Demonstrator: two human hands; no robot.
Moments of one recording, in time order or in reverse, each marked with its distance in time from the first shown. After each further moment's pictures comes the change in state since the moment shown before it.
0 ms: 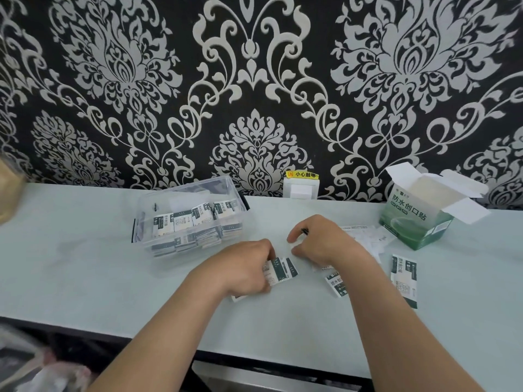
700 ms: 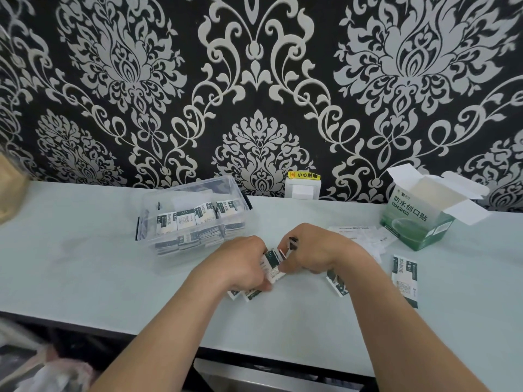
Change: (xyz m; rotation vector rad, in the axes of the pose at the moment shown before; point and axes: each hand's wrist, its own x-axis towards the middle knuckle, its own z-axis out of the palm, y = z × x) left_hand -0.001 -0.004 -0.002 -0.032 0.018 -0.130; right_hand -0.017 -0.018 -0.004 0.017 -0.319 -0.063
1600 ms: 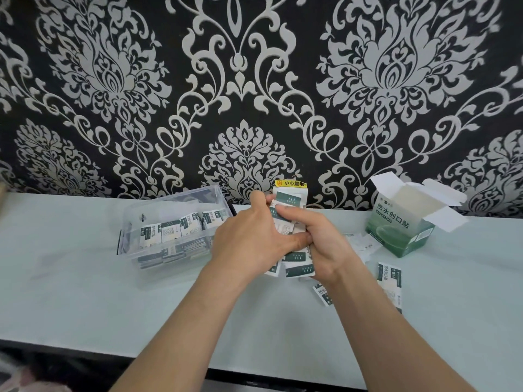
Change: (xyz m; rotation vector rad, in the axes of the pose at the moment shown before) left_hand -0.003 0.053 -0.027 -0.149 0.507 -0.015; right_hand -0.005 0.000 -0.005 1.366 0.016 -0.295
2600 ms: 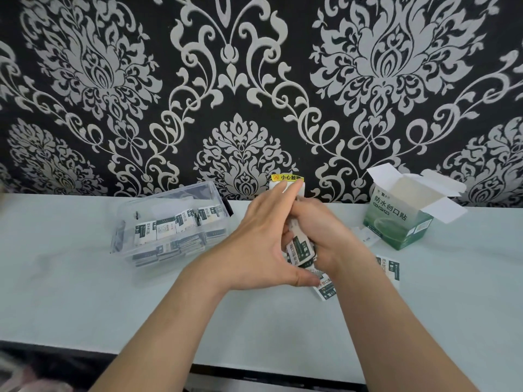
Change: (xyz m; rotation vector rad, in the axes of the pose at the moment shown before) left_hand -0.010 -0.004 -0.005 -0.254 -0.300 0.431; right_hand 0.002 -0.013 0.004 -0.121 0.185 0.047
